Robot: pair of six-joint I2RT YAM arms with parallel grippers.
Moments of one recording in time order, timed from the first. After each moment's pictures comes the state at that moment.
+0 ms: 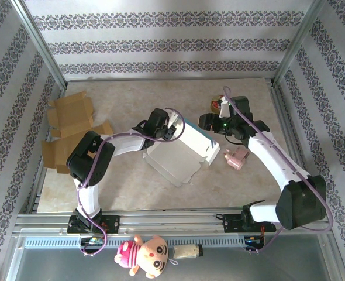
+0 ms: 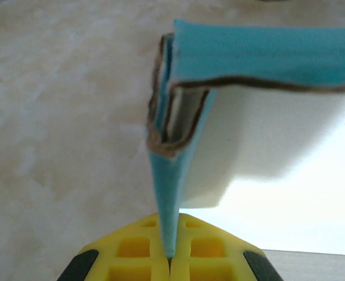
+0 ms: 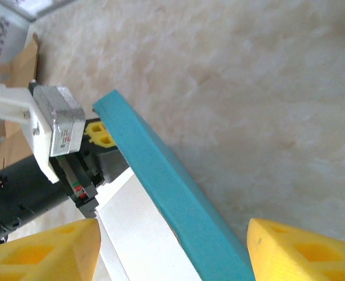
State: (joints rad) left arm -0.58 1.91 1.16 0.10 -0.06 0.07; right arm 0.26 1.32 1.05 -0.47 -0.36 0.47
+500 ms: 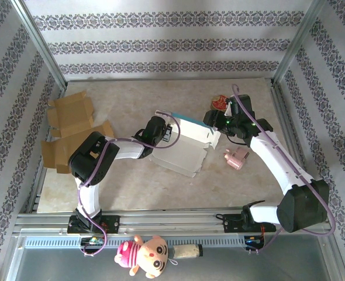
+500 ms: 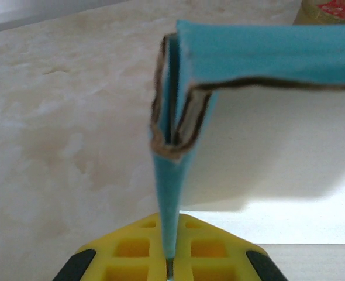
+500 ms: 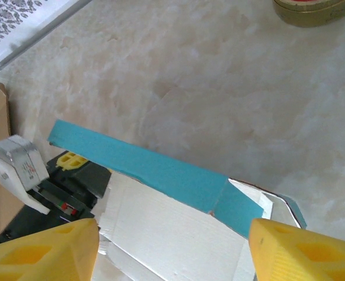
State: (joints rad) left arm -0.60 1.93 0.99 0.45 -0.23 -0.12; right arm 0.26 1.30 1.10 -0.58 -0.23 0.65
